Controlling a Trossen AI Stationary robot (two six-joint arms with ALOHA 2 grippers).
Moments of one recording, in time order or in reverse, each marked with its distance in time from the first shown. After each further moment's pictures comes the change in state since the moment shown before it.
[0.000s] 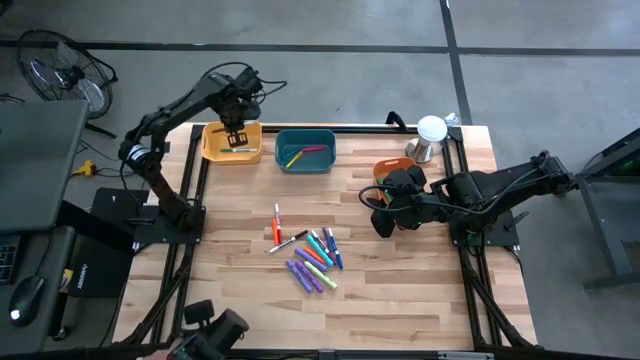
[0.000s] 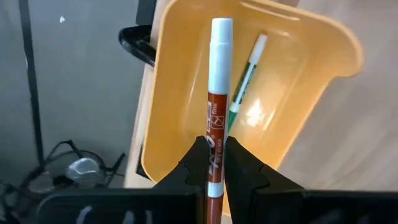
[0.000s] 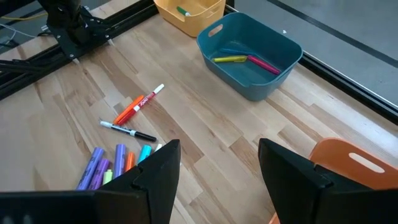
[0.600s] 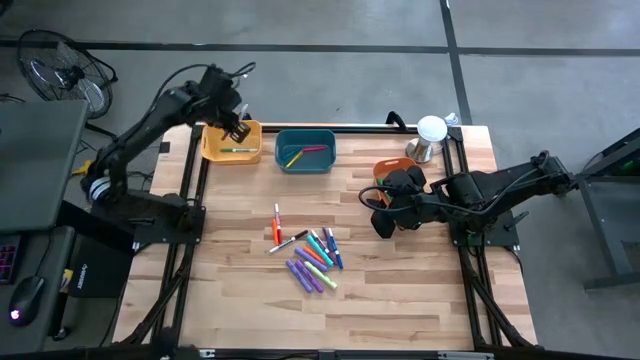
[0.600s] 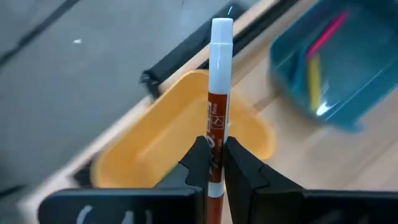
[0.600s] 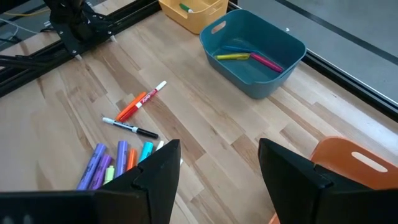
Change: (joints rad) left arm 0.001 -0.367 -0.175 0.217 0.187 -0.500; right arm 0.000 0.000 0.000 0.000 -0.015 -0.007
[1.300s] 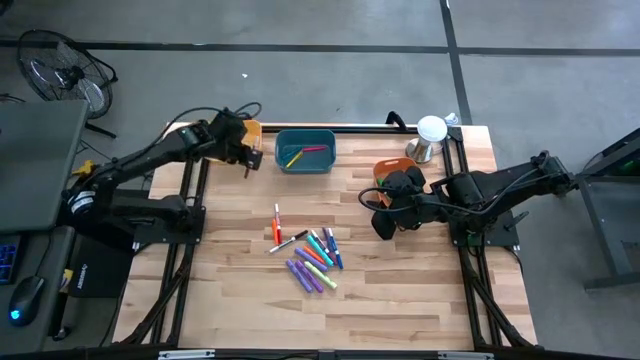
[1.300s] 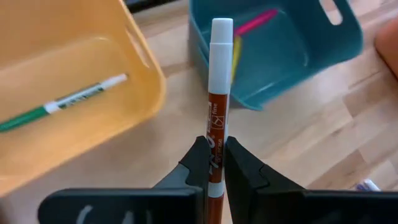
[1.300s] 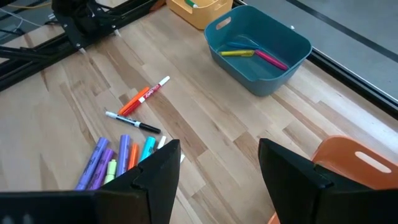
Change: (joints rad) left arm -0.236 -0.205 -0.406 0.270 0.103 -0.585; right arm 0.000 0.000 0.000 0.000 -0.023 -0.018
